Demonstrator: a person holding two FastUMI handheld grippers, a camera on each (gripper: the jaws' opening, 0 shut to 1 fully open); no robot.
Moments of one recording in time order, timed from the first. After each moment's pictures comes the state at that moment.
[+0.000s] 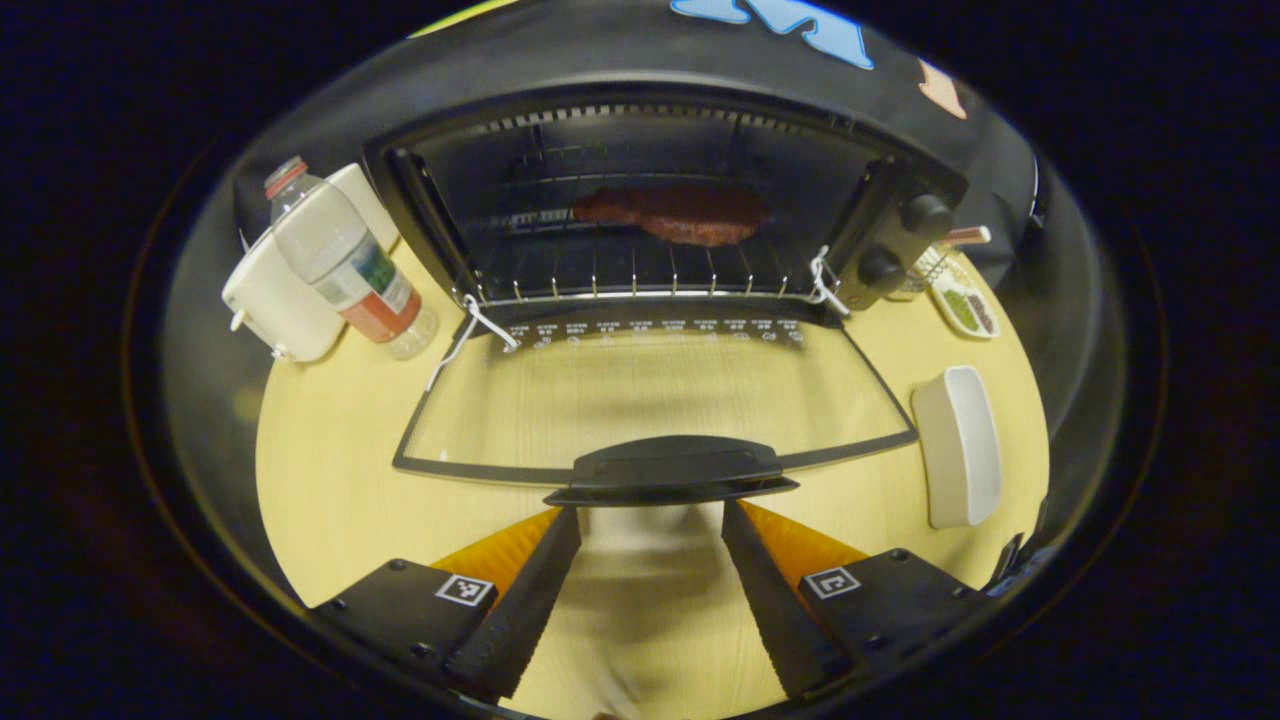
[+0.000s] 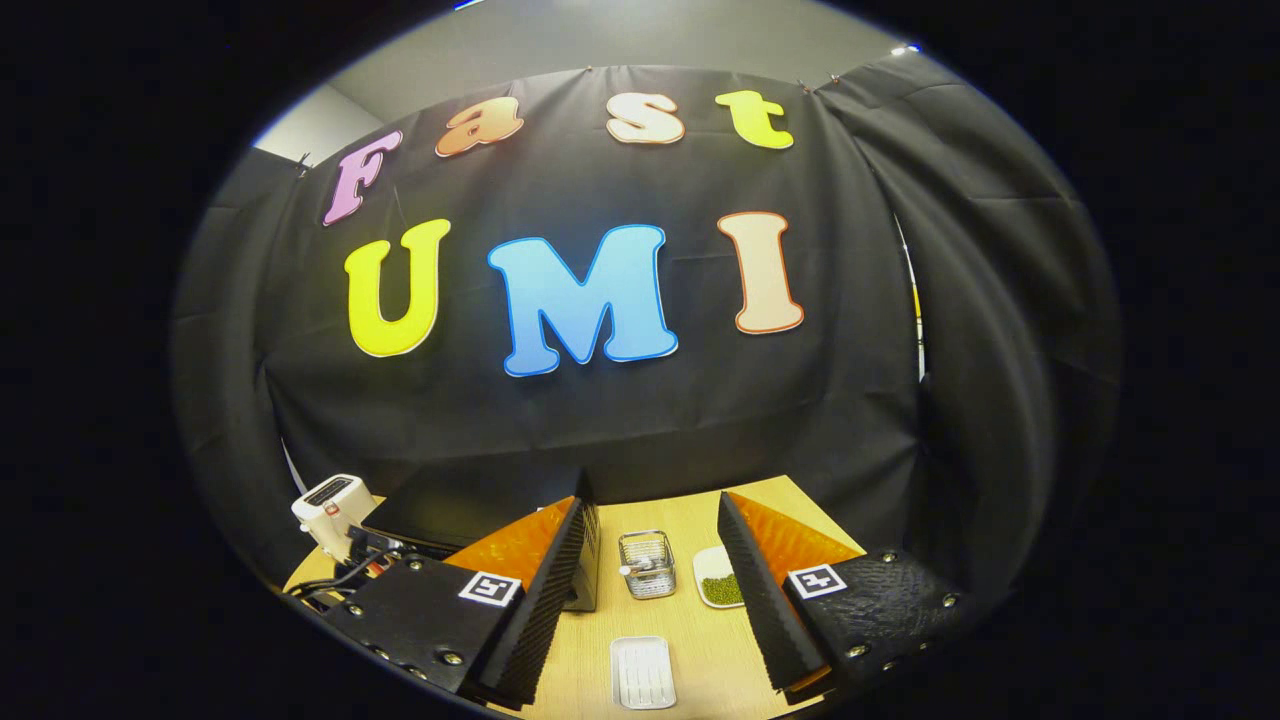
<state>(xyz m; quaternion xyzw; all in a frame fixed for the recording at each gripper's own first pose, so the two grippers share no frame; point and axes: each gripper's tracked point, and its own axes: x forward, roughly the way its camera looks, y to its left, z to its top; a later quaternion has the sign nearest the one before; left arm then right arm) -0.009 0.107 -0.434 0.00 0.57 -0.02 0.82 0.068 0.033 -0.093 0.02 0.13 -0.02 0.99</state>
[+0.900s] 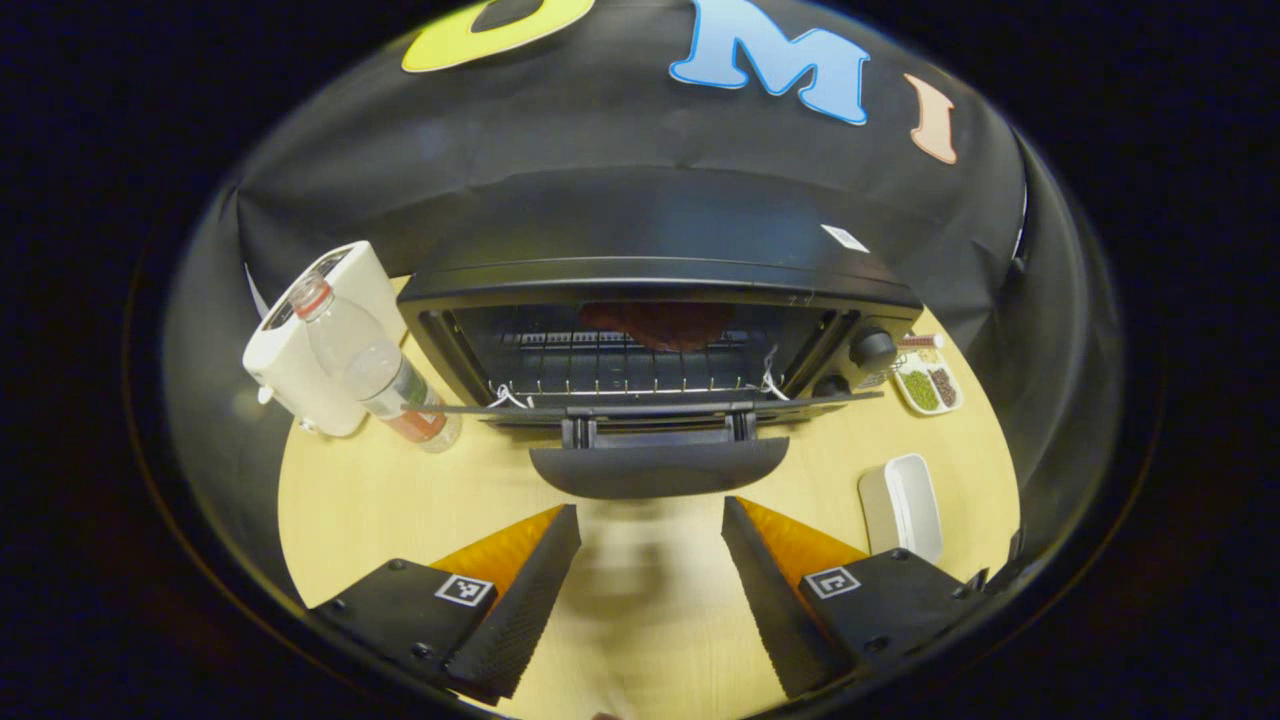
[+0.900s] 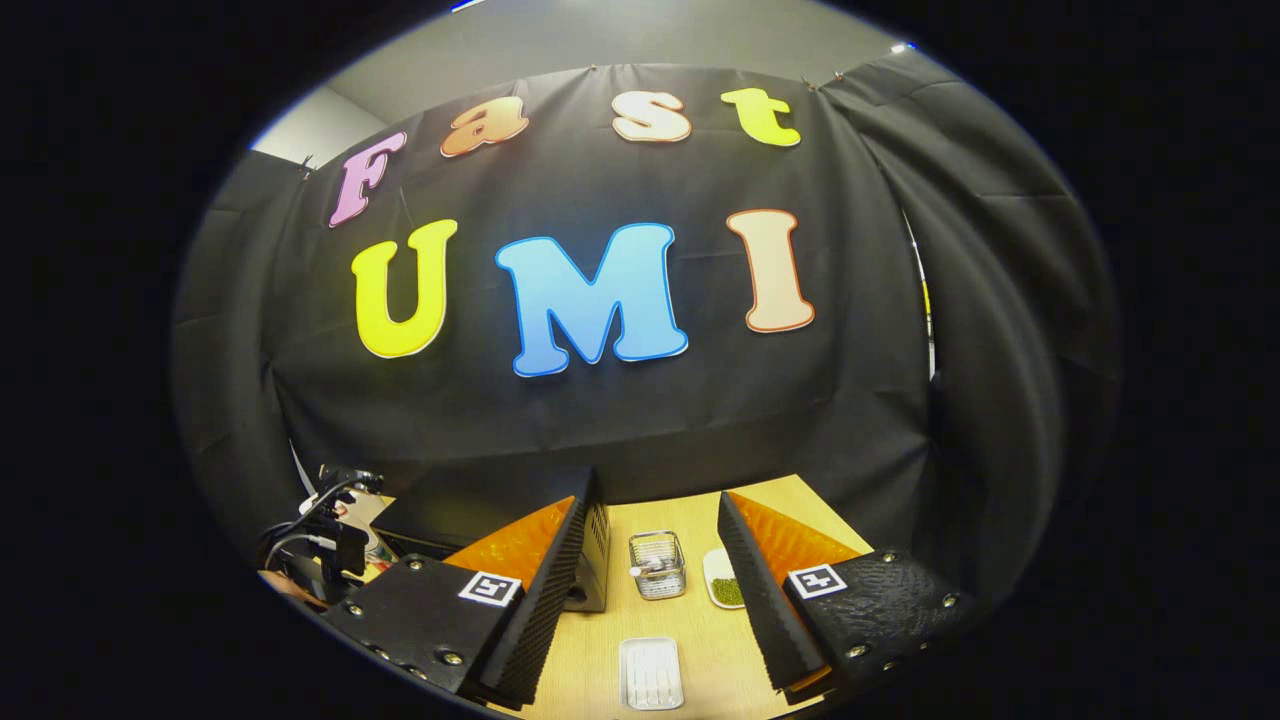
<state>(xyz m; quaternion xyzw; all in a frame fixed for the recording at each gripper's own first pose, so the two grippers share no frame) 0.022 0.101 -0.377 -0.01 0.51 -0.03 0.86 0.071 0.036 -0.092 0.02 0.13 -0.01 0.99</state>
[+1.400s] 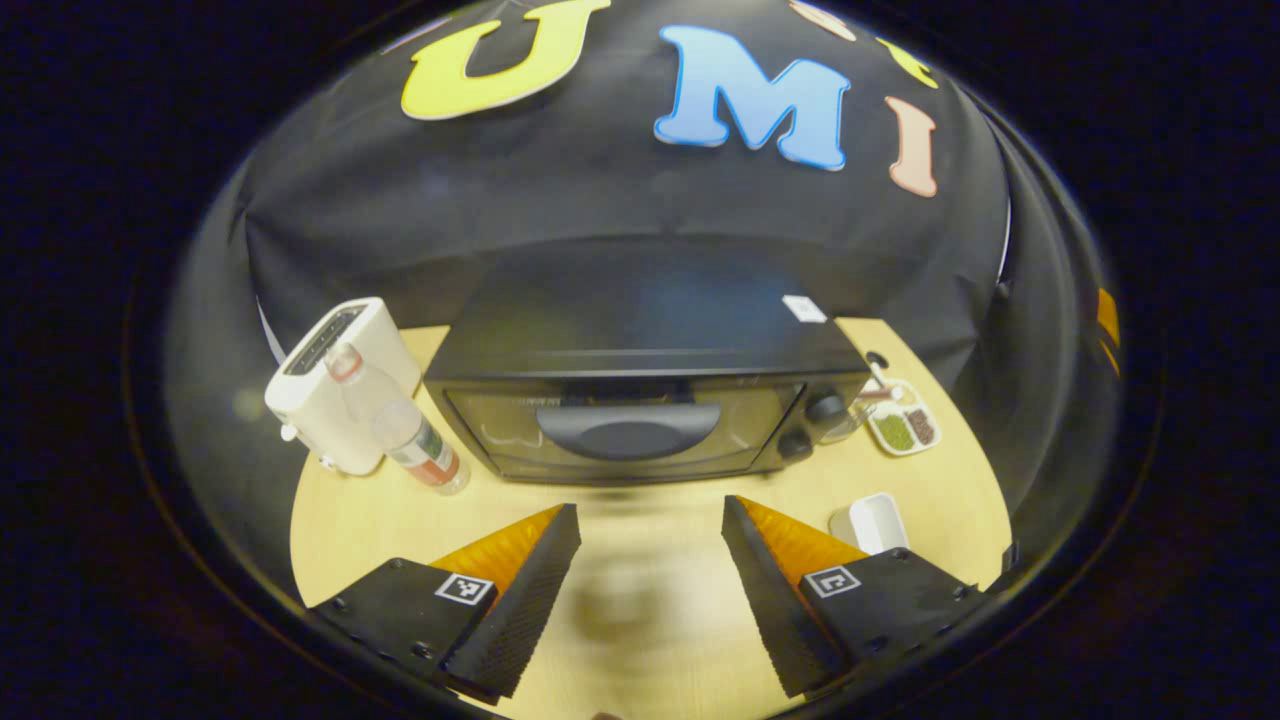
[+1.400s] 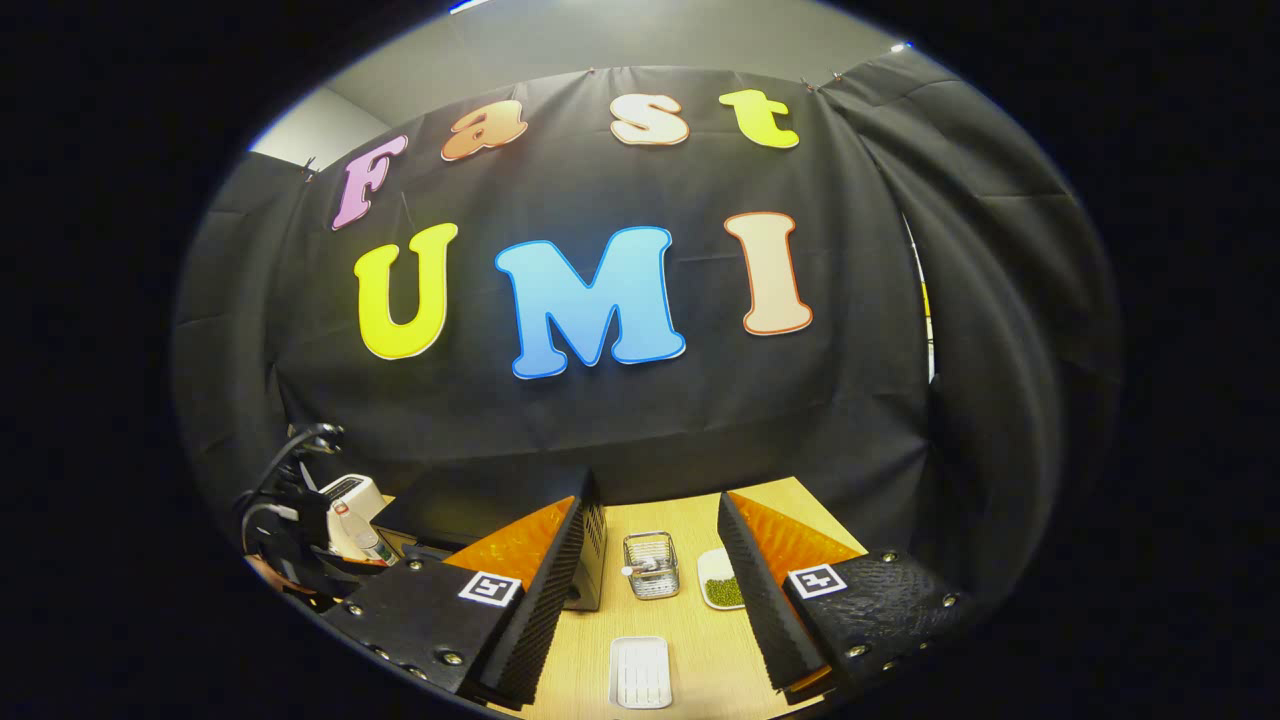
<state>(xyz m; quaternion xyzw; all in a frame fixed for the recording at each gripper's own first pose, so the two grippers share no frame) 0.046 0.077 -0.302 -0.01 0.41 -0.03 0.91 0.068 0.025 -0.086 0.02 0.12 0.00 0.99</state>
